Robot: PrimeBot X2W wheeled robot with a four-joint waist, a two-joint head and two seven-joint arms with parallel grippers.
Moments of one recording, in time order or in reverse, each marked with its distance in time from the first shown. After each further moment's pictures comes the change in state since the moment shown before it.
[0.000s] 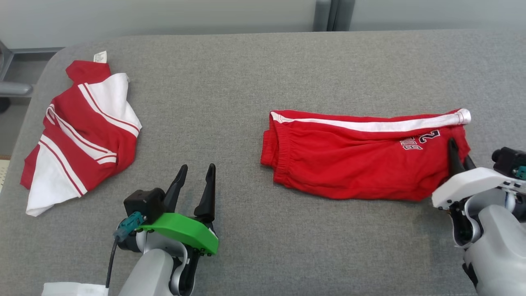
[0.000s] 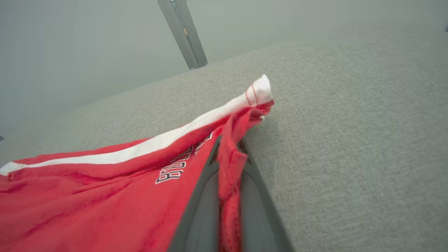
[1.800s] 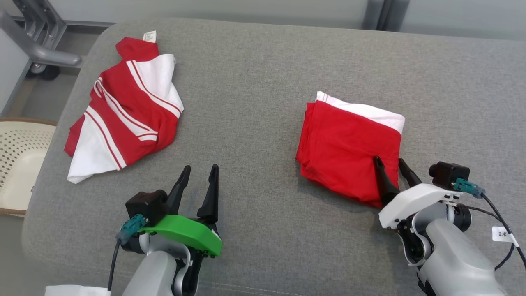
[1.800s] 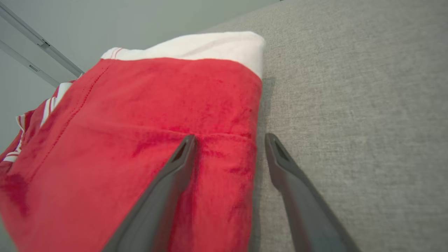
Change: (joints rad) left arm 0.021 0.001 -0.016 -0.037 -0.022 0.013 0.000; right arm 0.017 0.102 0.234 -0.022 0.117 0.000 0.000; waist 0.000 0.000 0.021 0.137
